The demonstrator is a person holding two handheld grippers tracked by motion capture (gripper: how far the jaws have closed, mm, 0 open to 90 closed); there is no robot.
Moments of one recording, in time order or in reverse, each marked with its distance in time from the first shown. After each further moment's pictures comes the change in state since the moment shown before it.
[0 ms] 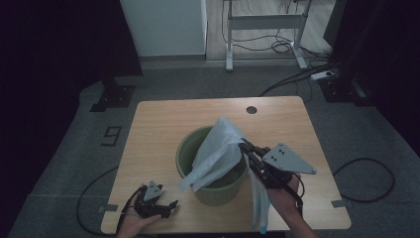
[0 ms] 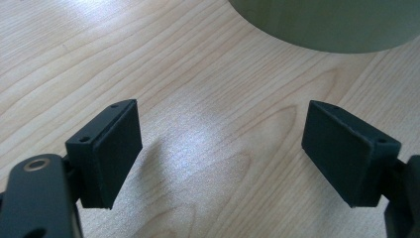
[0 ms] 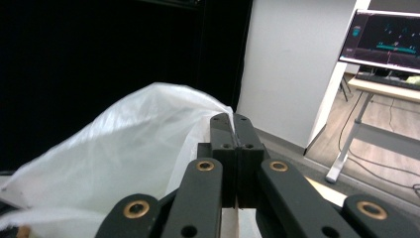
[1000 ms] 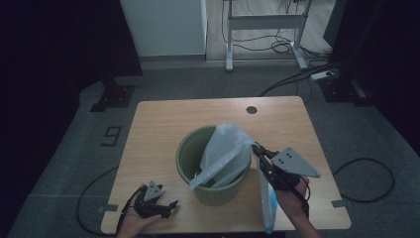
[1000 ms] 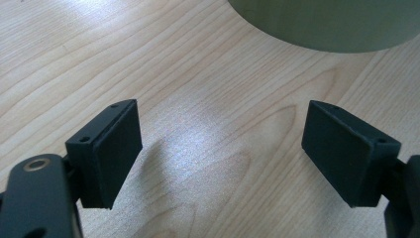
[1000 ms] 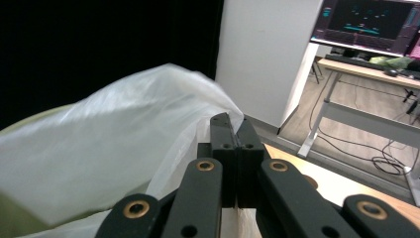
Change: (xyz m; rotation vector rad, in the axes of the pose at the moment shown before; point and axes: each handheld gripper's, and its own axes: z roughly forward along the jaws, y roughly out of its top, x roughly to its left) left arm 0.000 0.000 -0.001 -0.001 -0.001 0.003; right arm -0.019 -0.031 -0.005 0.062 -0.099 -0.019
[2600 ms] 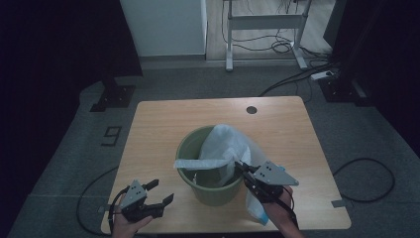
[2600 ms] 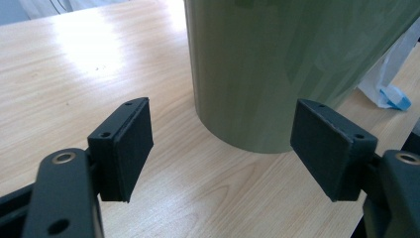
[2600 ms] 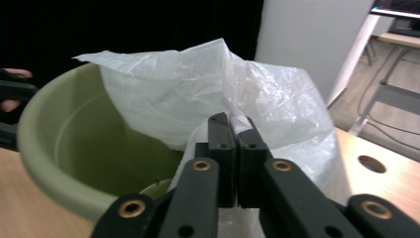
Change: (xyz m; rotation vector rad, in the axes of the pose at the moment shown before) left arm -0.017 0.027 -0.070 -0.279 -0.038 -0.065; right arm 0.031 -0.036 0.013 0.077 0.158 0.009
